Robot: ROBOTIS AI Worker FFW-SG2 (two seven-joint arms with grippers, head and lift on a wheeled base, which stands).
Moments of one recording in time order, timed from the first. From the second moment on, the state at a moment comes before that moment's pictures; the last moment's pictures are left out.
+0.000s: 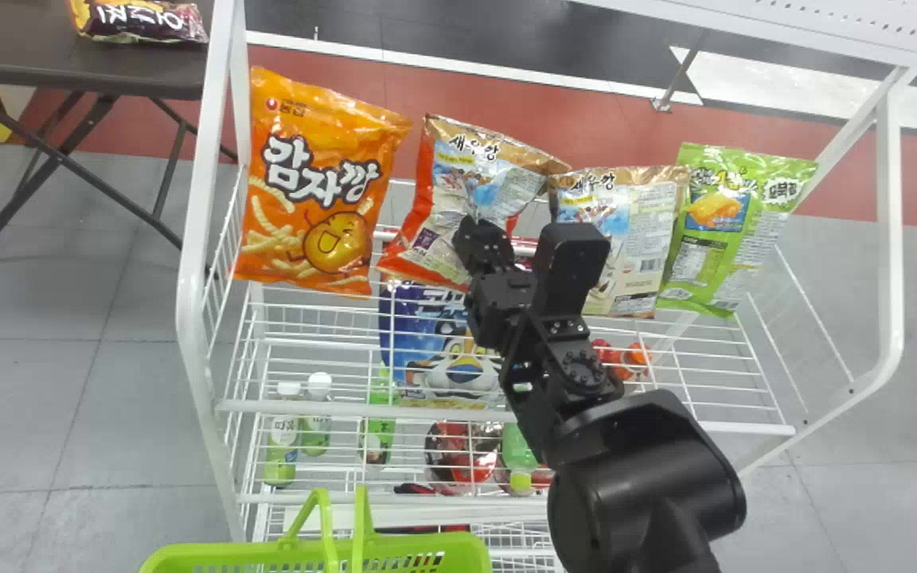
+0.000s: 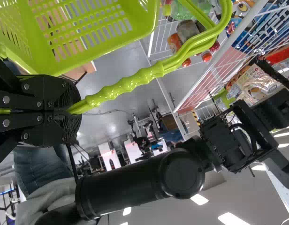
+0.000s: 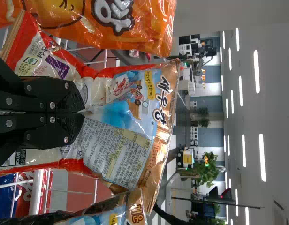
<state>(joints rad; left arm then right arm) 0.80 0.18 -0.04 -2.27 0.50 1.01 -0.91 0.17 -0.14 0.16 -1.87 -0.15 0.26 -0.07</state>
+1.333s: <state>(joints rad) 0.82 0.18 -0.07 -2.30 0.48 1.00 -0.90 0.58 -0.26 0.05 -2.53 -0.29 0.93 0.10</state>
